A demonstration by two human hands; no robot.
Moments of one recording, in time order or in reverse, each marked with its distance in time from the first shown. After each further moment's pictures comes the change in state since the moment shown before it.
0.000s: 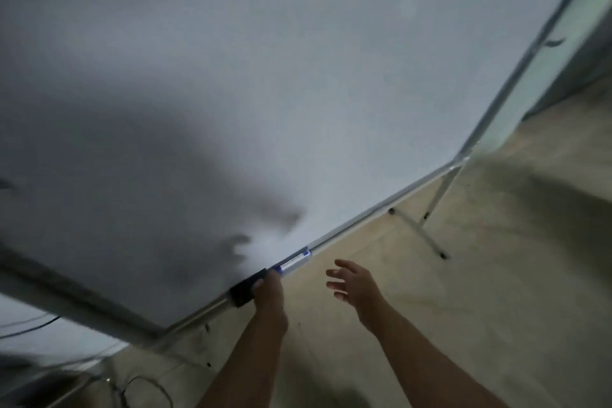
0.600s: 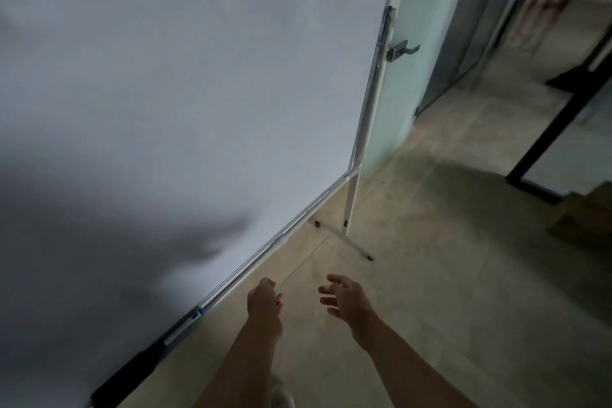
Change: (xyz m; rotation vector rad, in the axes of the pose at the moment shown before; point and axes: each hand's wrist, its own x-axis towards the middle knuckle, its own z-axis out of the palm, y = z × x) left_hand -0.076 -0.024 0.259 -0.001 -0.182 -0.050; right_hand 0.022 -0.035 -0.242 0.087 0.222 -0.024
